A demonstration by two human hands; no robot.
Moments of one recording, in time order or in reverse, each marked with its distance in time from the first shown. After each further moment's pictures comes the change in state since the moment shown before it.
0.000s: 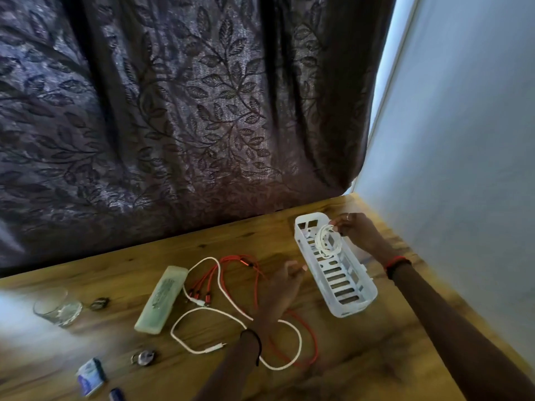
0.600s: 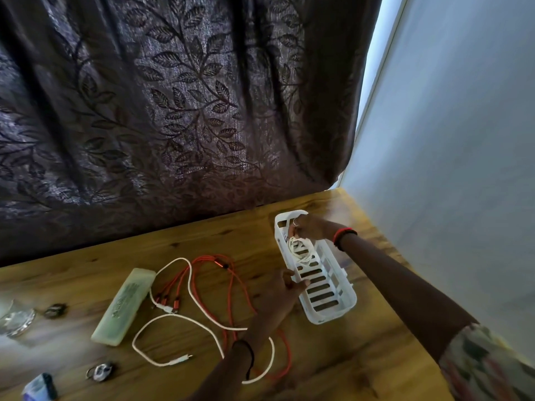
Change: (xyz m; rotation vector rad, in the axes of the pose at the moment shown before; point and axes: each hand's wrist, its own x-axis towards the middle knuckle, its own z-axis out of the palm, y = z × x) left_hand 0.021 0.001 0.048 0.079 -0.018 -0.026; right_hand 0.078 0.011 0.033 -0.623 -0.513 -0.120
